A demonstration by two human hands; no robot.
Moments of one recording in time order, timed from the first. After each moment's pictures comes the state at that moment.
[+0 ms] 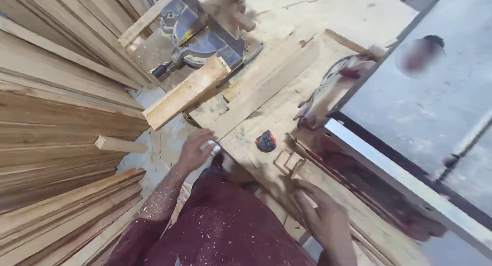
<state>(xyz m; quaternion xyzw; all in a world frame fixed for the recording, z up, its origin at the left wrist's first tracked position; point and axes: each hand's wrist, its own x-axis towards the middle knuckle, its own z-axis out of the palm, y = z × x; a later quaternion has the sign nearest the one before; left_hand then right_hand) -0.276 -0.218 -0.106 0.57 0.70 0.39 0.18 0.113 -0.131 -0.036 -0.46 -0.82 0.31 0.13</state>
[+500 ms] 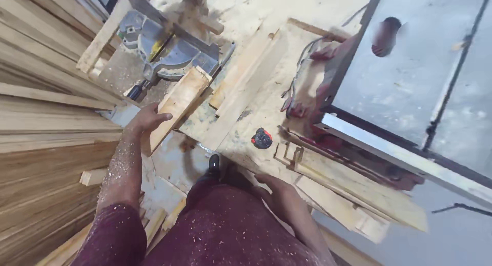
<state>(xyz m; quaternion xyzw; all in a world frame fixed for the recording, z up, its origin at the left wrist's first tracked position) -0.523 -0.103 -0.123 0.43 0.78 0.12 0.44 0.001 -0.166 -0.054 -0.46 -0.82 0.34 0.06</state>
